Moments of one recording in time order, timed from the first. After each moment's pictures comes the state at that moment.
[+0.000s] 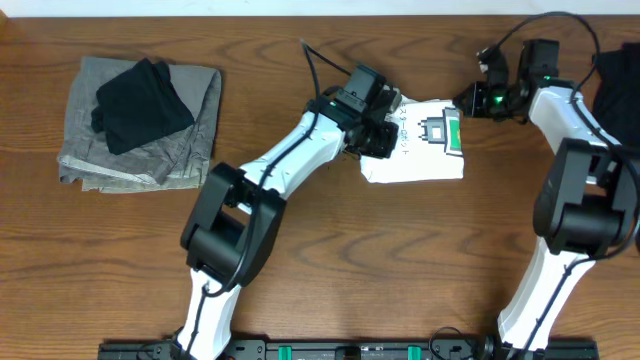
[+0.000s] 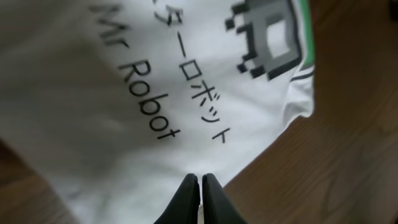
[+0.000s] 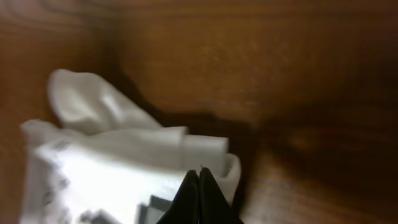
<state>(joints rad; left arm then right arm) -0.60 2.16 1.63 -0.55 0.42 -0.32 -0.15 2.21 1.58 -0.50 -0.59 -0.05</state>
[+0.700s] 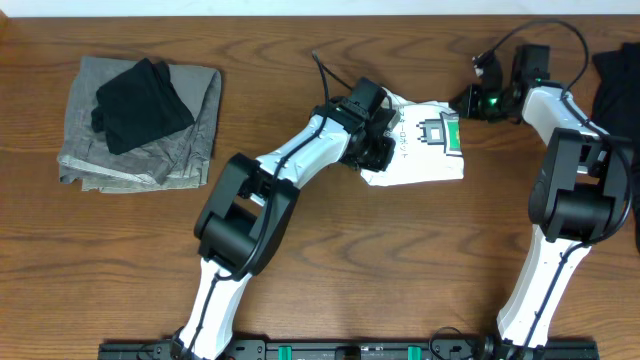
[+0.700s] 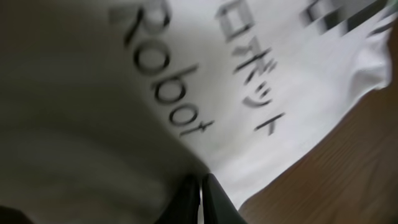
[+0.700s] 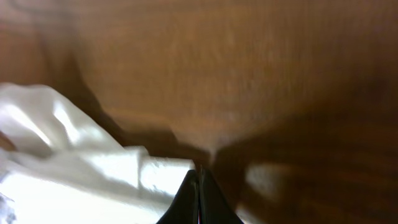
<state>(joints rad) -0.60 2.22 1.63 -0.58 0.43 -0.25 -0.15 2.30 1.65 -0.49 -0.62 -0.03</state>
